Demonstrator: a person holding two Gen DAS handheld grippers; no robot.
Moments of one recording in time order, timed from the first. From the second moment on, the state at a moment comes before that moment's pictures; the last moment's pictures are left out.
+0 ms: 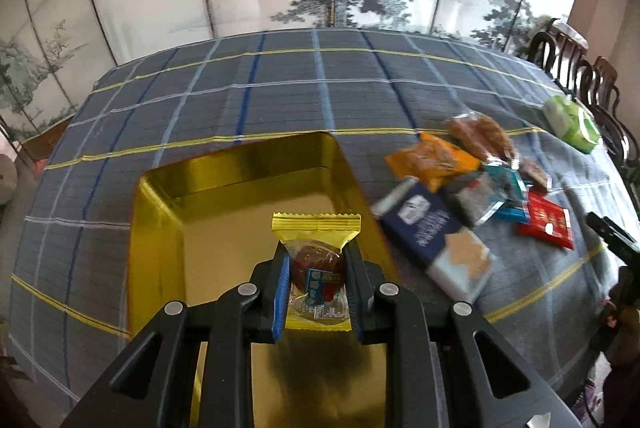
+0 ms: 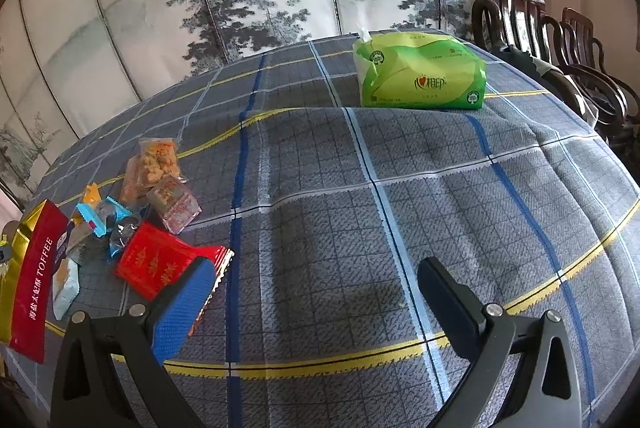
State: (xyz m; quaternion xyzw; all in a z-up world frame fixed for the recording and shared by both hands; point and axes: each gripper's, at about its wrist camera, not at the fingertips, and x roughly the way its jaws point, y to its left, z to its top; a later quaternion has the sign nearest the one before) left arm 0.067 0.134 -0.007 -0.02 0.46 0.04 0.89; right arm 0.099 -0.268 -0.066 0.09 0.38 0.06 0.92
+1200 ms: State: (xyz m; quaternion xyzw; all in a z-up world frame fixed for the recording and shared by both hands) left arm 0.141 0.210 -0.059 -0.01 0.52 0.13 0.85; right arm 0.102 -0.263 -0.061 0.09 0.38 0.09 0.92
